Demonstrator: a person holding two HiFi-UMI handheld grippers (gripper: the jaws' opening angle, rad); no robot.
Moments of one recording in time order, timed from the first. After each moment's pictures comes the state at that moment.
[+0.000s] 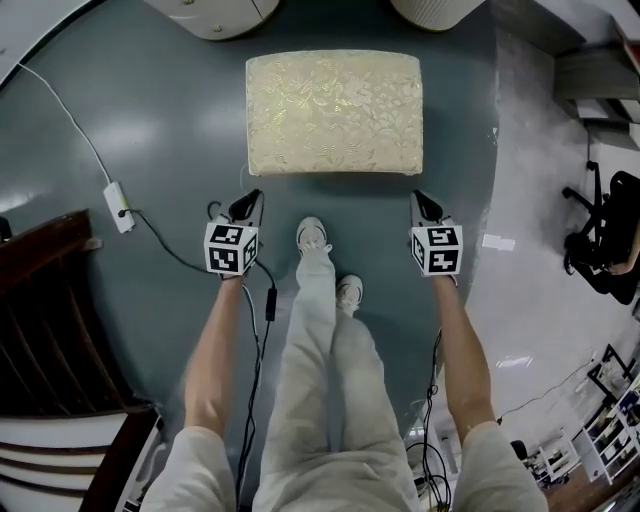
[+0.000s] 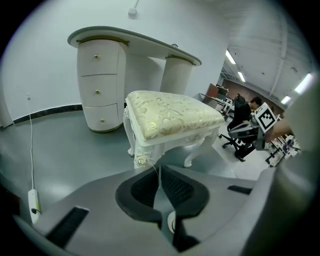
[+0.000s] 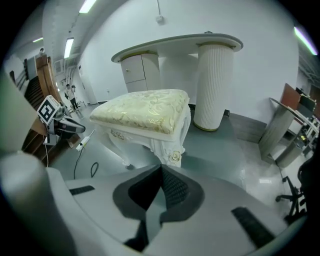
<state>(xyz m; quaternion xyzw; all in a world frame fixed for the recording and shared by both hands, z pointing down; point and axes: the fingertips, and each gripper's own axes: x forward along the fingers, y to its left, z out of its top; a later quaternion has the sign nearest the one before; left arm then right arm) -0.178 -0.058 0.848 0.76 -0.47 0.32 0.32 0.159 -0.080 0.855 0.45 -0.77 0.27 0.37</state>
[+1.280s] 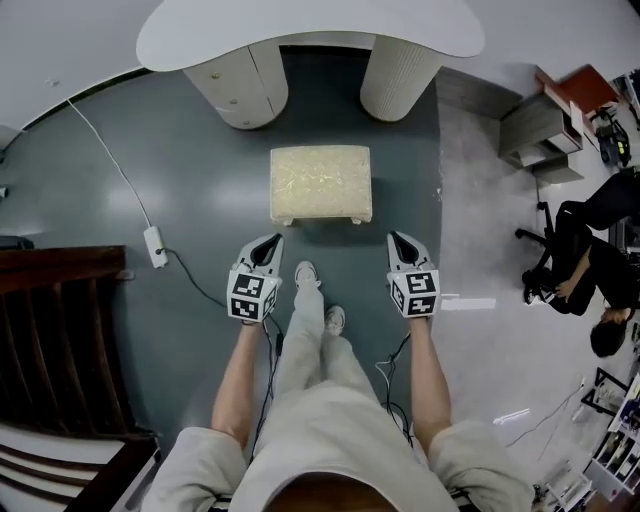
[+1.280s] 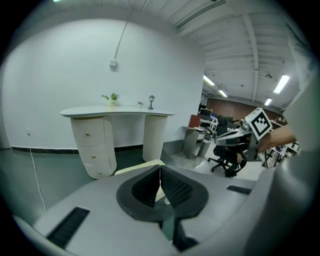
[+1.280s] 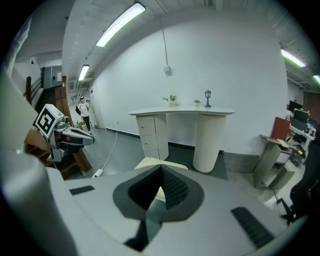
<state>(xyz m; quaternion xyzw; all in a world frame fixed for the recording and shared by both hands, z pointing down) -0.107 -0.020 0.447 0.82 -0.48 0.22 0.21 0.141 -0.042 0.457 0.48 -0.82 0.18 0.25</state>
